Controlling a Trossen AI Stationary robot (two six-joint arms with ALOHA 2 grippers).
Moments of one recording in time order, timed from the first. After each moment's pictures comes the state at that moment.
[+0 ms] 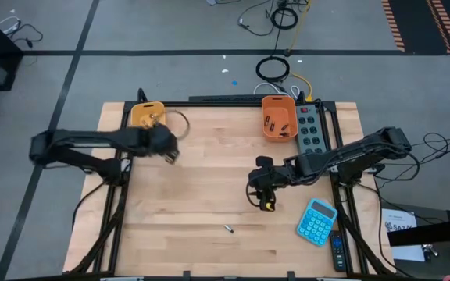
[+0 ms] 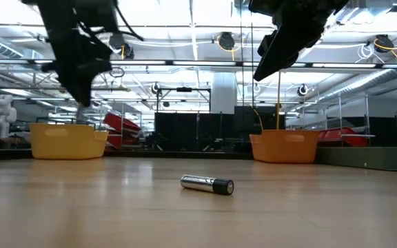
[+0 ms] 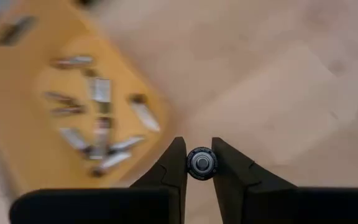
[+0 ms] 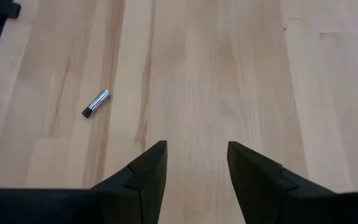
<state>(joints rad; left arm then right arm) 0.16 1.17 0.84 -1.01 -0.45 -0.75 0.22 1.47 1.04 -0.44 0.08 0.21</state>
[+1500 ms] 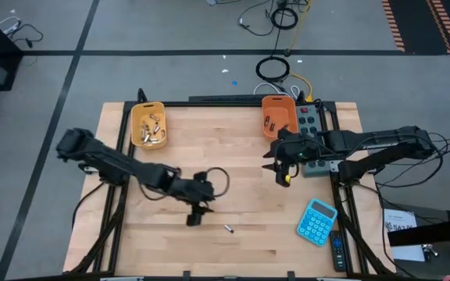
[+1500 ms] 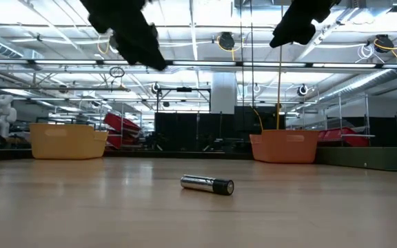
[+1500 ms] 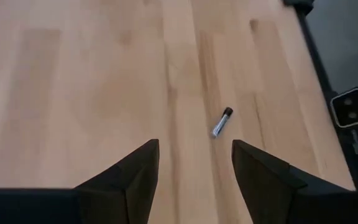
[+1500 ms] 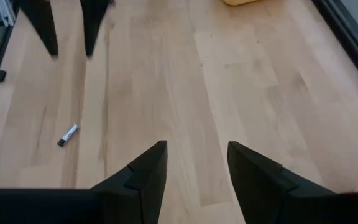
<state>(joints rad) -0.31 1.52 1.04 -0.33 -0.02 -0.26 0.06 1.15 1.04 -0.61 0.11 0.19</state>
